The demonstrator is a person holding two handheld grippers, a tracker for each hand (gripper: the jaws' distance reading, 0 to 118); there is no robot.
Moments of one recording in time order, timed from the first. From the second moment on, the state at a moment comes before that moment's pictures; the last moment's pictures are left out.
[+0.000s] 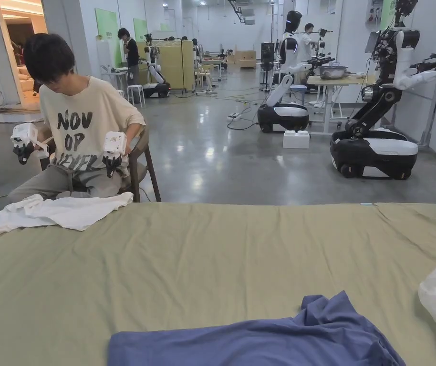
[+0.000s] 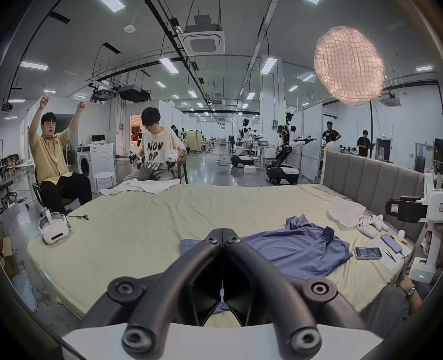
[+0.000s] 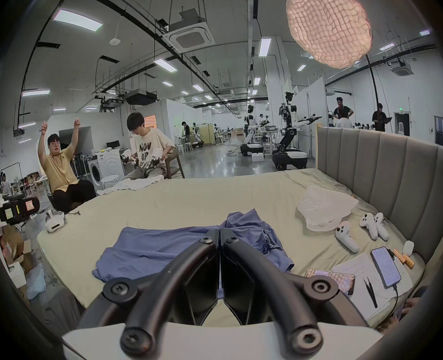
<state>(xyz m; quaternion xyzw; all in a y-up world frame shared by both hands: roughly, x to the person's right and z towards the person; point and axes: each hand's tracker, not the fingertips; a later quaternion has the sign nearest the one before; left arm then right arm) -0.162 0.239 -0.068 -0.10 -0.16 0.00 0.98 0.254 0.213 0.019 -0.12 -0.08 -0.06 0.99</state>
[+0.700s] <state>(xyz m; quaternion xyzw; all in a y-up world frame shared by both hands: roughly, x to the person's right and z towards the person) -0.199 0.044 -0.211 -0.38 -0.07 0.14 0.91 0.269 0.171 0.039 -0.20 -0.09 -0.12 0.97</state>
